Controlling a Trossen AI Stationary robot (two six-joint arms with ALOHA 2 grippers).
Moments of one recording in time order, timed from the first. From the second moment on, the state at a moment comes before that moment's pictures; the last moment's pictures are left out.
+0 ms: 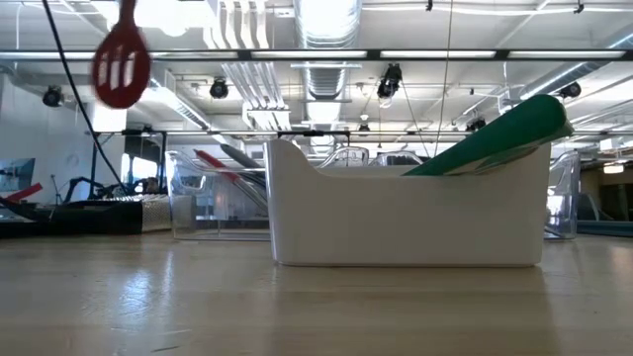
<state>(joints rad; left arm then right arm) -0.53 1.20 1.24 -0.51 -0.10 0.27 0.49 1.42 1.44 -1.03 0.65 0.63</state>
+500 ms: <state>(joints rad) -0.39 1.04 1.17 -0.08 -0.10 0.62 0.49 1.42 1.44 -1.03 0.65 0.64</state>
